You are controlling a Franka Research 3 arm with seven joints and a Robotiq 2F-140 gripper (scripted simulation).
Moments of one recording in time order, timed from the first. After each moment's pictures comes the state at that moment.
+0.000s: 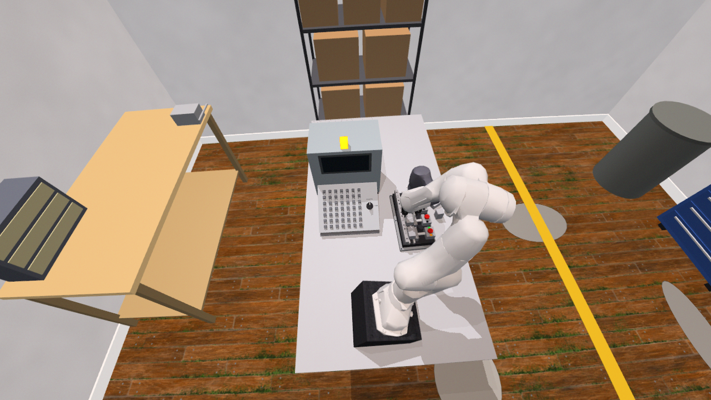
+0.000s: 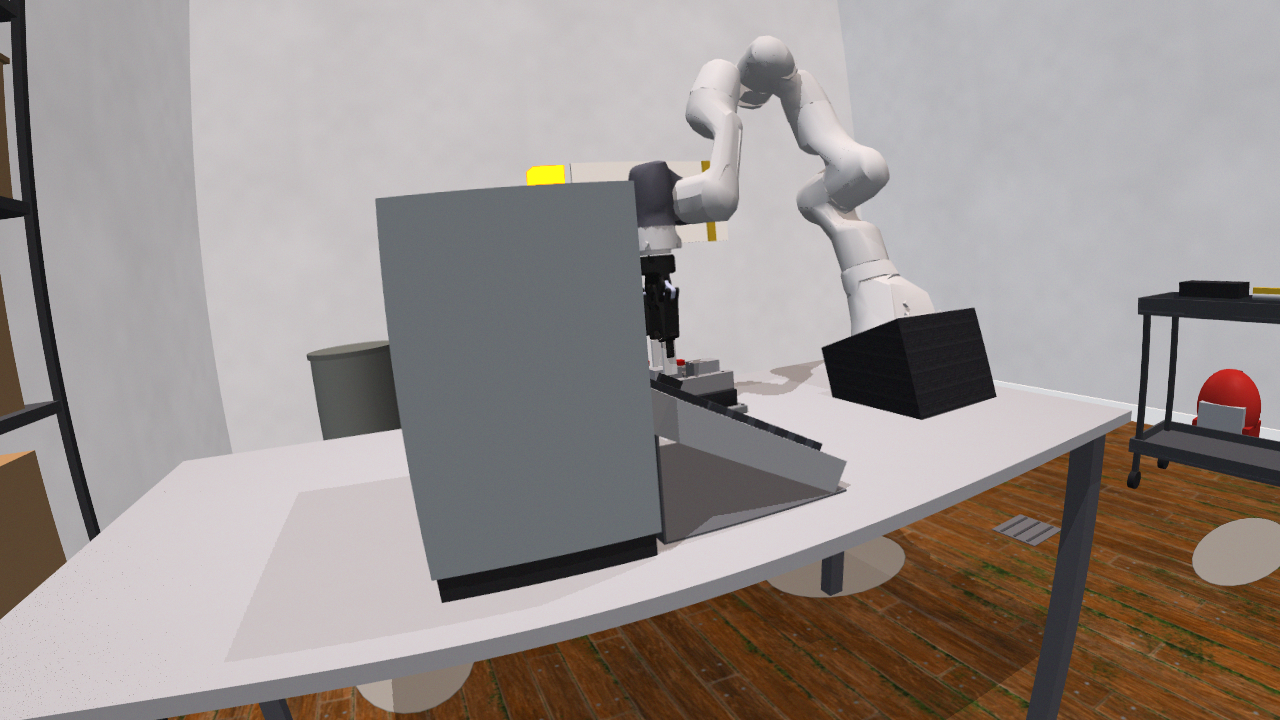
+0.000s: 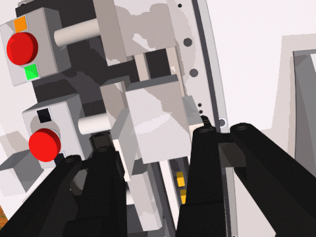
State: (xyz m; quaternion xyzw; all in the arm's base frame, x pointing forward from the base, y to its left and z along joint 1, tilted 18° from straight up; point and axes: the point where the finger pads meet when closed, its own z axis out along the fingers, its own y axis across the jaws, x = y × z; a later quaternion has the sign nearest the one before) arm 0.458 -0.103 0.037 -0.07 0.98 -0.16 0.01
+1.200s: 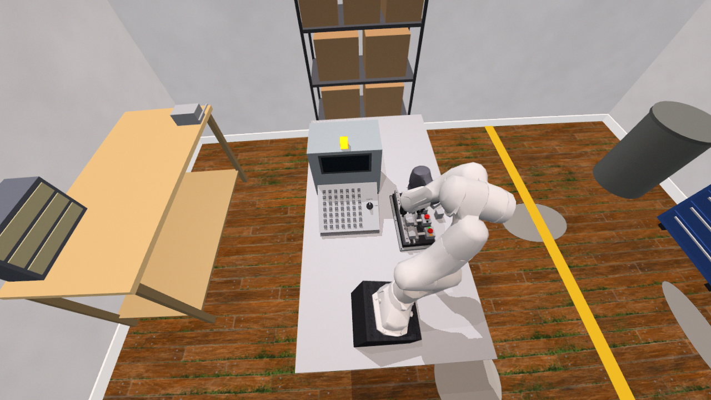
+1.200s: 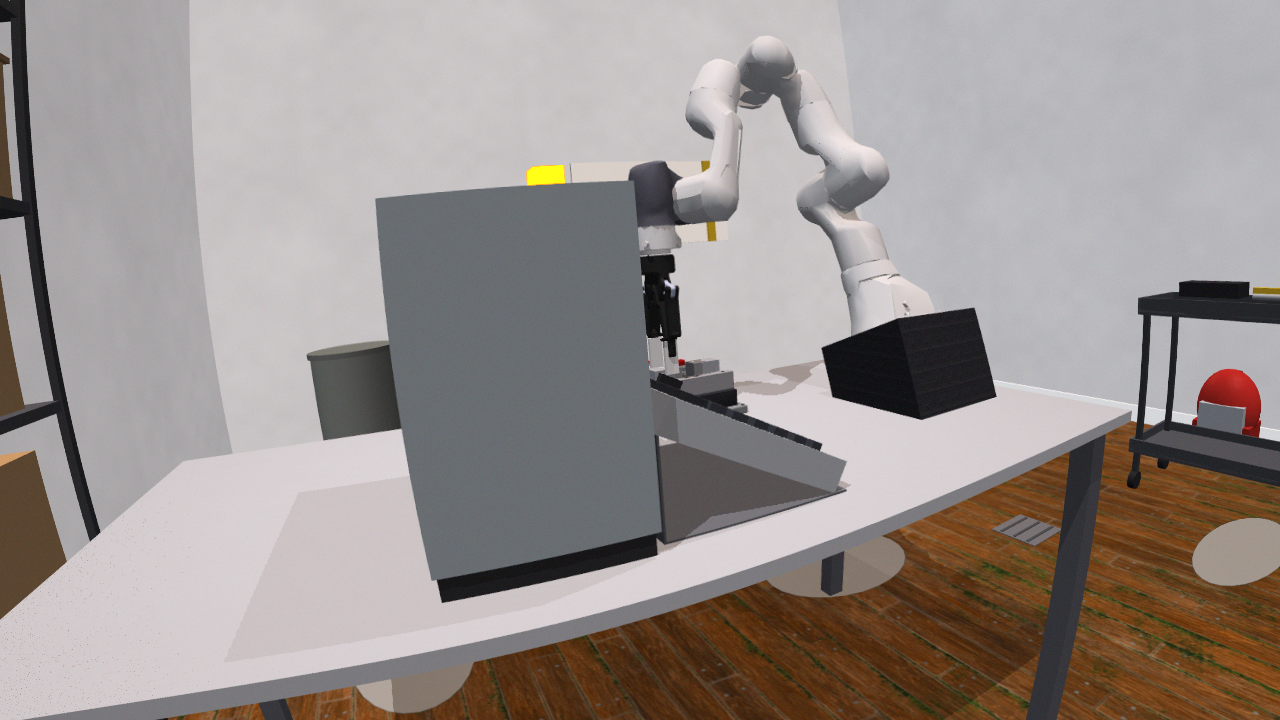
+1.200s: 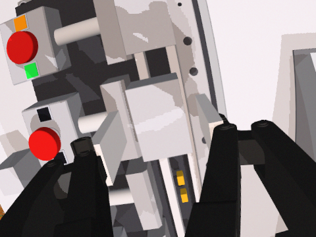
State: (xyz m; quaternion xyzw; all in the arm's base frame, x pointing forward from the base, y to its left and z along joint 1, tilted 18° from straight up) arm 0.459 -0.103 0.037 -0.07 0.98 -0.16 0.01
